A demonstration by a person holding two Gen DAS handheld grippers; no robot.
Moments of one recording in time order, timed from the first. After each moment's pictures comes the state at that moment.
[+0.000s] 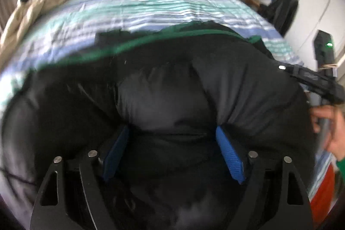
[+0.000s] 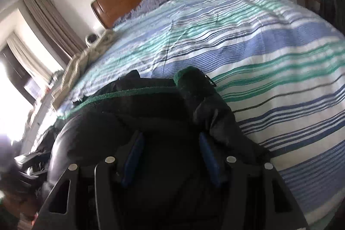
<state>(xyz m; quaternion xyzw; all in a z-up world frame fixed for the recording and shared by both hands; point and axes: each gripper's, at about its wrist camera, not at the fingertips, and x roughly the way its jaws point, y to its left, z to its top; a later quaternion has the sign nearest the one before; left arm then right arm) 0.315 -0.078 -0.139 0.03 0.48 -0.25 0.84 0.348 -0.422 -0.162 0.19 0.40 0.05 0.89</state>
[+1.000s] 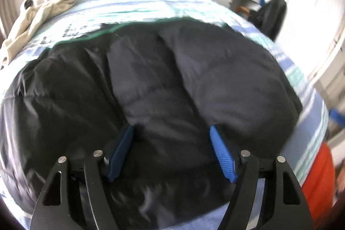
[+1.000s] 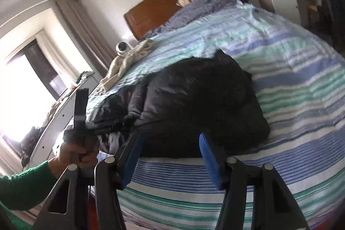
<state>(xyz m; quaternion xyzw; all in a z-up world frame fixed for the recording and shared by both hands) 0.217 -0.066 -0.123 0.06 0.45 -0.27 0.85 0.089 -0.365 -0.093 0.20 0.32 0.13 0.92</state>
